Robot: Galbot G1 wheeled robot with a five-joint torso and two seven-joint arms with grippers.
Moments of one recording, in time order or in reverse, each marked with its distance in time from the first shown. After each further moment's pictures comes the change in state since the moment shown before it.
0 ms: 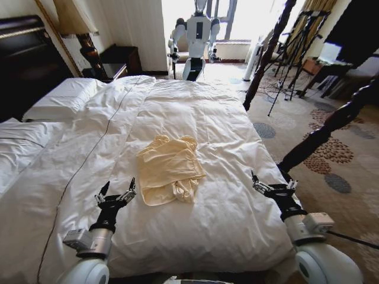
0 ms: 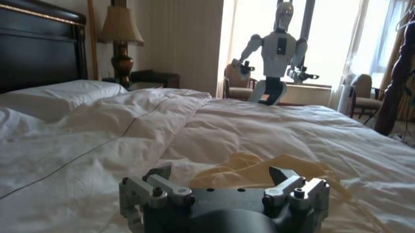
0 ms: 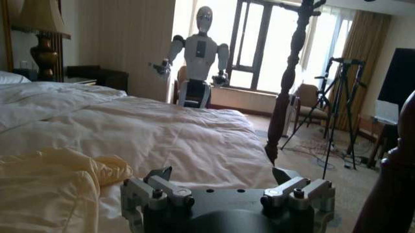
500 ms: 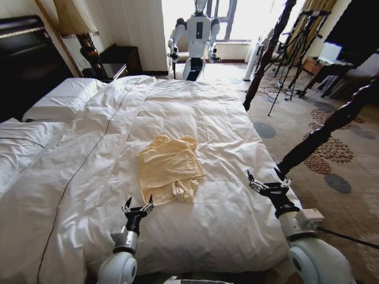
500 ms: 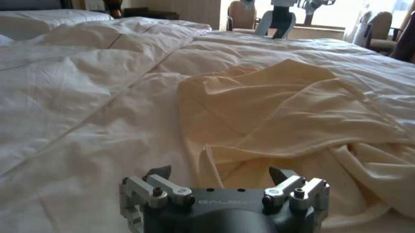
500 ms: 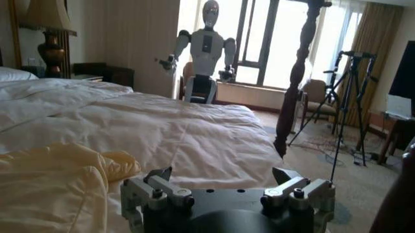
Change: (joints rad) left arm -0.146 0.004 0.182 0.355 0.101 -0.011 -0.096; right arm 0.066 -0.036 -0.084 -0.046 -0.005 -0.016 0.041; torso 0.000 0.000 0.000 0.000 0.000
